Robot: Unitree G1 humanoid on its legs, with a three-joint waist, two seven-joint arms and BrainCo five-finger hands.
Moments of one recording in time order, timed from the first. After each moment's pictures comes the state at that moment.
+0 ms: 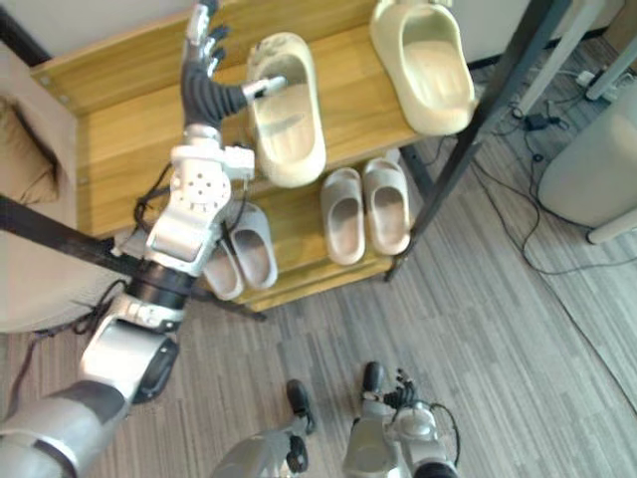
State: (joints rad) left arm -0.93 0.18 -0.18 0.27 -0.01 -0.03 0.43; right arm -0.07 -0.13 -0.03 0.92 -0.12 -0.02 -0.13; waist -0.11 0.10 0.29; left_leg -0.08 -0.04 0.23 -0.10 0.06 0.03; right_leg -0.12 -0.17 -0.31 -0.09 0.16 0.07
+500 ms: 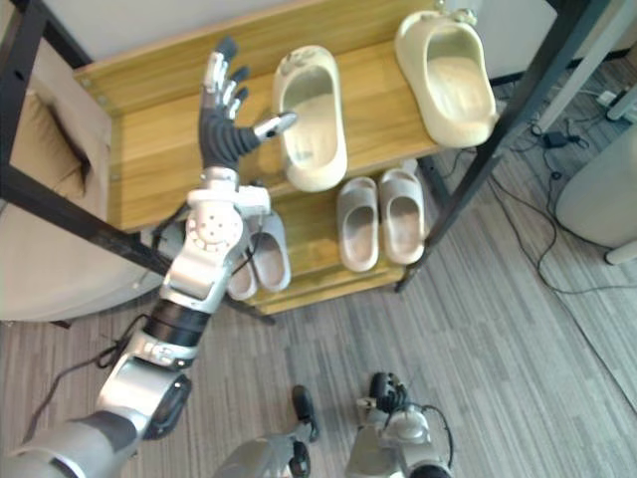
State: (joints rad) left arm -0.75 0.05 -0.26 0.13 -0.07 -0.04 0.42; right arm -0.06 -0.13 0.01 0.92 -0.12 -0.01 -0.13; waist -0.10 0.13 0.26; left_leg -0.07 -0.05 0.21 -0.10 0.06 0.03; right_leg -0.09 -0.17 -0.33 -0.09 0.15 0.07
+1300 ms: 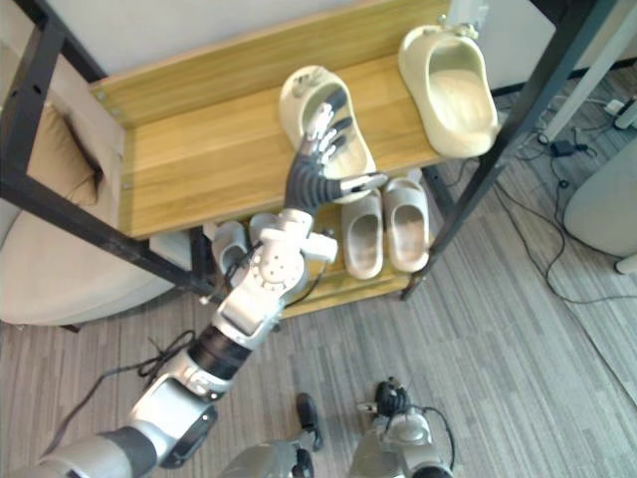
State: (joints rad) left arm -0.72 -0.05 -0.41 0.15 -0.10 -0.06 0.37; right arm -0.06 -0.14 0.05 0.93 -0.12 0.00 -0.14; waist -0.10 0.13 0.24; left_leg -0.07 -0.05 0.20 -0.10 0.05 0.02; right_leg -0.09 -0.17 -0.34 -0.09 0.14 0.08
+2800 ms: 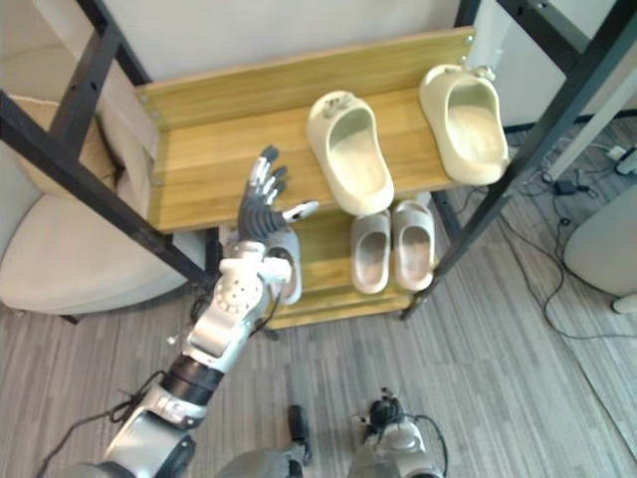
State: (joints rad) left arm -0.55 0.02 -0.34 0.15 -0.13 -0.06 0.39; right arm -0.05 -0.11 0.06 0.96 -0.16 0.03 -0.16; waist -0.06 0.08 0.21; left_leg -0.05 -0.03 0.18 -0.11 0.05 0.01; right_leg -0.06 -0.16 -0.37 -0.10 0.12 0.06
